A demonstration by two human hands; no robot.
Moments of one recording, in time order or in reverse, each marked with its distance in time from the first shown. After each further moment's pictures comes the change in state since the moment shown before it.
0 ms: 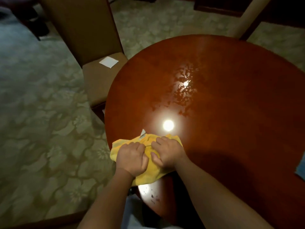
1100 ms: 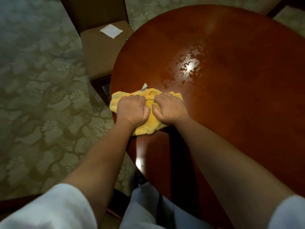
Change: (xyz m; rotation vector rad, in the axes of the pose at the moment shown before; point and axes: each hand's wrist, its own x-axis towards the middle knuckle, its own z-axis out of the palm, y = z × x) left_hand 0.064 -0.059 0.009 0.056 0.182 -0.056; right_hand 0.083 0.012 0.007 -0.003 -0.189 0.112
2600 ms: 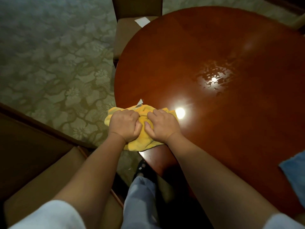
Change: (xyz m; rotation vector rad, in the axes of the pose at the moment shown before) left_hand -0.150 0.133 -0.029 0.088 -0.051 -0.259; right_hand -0.163 -0.010 0.002 0.082 0.143 -0.312
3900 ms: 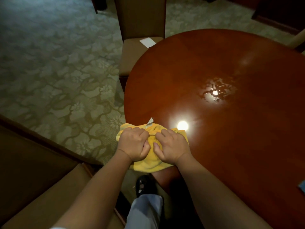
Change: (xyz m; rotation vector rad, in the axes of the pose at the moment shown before) left_hand -0.003 -0.018 0.001 -0.141 -0.034 0.133; right_hand -0.002 -0.010 0.002 -0.052 -0.003 -0.018
